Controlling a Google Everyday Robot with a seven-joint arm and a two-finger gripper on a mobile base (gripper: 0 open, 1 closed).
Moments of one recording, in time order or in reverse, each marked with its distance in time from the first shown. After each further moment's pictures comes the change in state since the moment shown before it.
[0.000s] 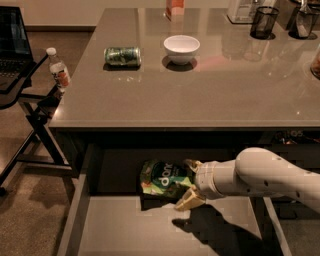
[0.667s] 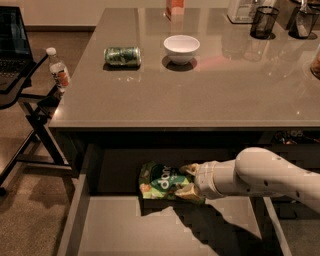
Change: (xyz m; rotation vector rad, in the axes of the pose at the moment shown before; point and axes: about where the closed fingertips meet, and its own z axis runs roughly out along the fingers) arm 0.000 0.000 0.000 0.000 0.000 0.000
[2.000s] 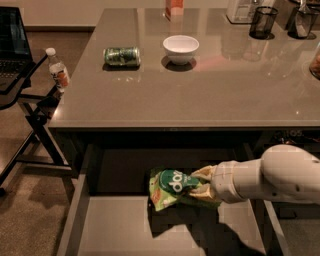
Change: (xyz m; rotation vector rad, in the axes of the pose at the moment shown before) arm -0.005 0.012 -0.058 0.010 0.011 -0.019
